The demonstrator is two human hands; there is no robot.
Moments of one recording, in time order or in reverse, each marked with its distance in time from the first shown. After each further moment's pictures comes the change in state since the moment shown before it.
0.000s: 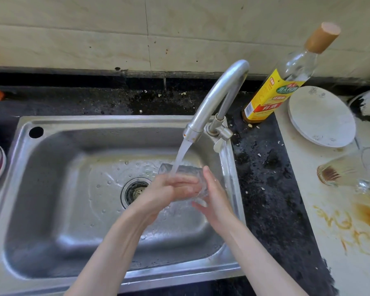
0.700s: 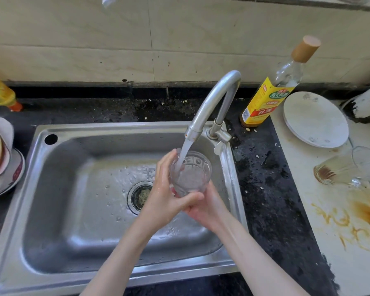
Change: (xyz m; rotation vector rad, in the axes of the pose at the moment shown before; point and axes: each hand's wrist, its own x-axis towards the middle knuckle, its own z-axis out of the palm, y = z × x) left_hand -0.013 -0.023 -0.002 0.441 0.221 0.649; right_hand -0.008 -0.005 0.022 0.354 -0.354 0.096
